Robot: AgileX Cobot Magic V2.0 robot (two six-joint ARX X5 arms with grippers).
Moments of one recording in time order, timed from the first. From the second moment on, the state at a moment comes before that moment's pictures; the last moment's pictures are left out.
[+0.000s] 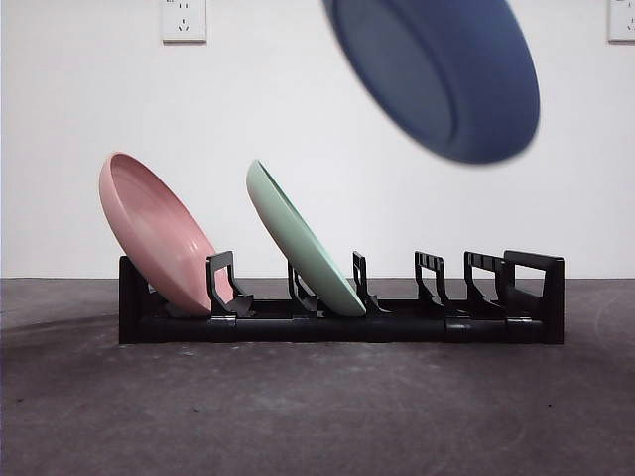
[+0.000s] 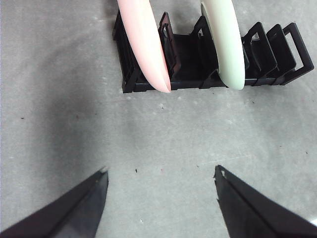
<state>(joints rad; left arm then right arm) -0.01 0.79 1.10 -1.11 0.39 -0.07 1.05 1.03 1.08 -0.64 0.13 0.13</state>
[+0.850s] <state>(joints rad) -0.01 0.79 1.10 -1.09 0.39 -0.07 1.39 1.43 0.86 -0.46 0.41 0.07</state>
